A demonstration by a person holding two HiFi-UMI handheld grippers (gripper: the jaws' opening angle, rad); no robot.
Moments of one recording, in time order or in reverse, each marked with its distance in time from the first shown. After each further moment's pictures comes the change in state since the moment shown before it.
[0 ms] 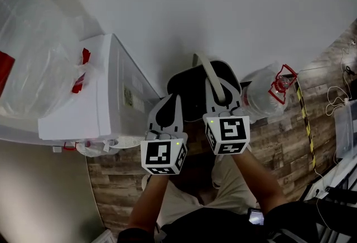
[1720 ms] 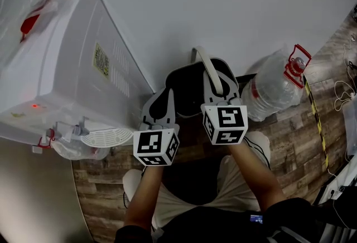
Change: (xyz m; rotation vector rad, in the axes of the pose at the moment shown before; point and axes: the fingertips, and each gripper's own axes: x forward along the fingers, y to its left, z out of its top) left arm 0.007 0.039 -0.169 -0.009 -0.037 -0.017; right arm 0.019 0.002 -0.161 0.011 -0.037 -0.032
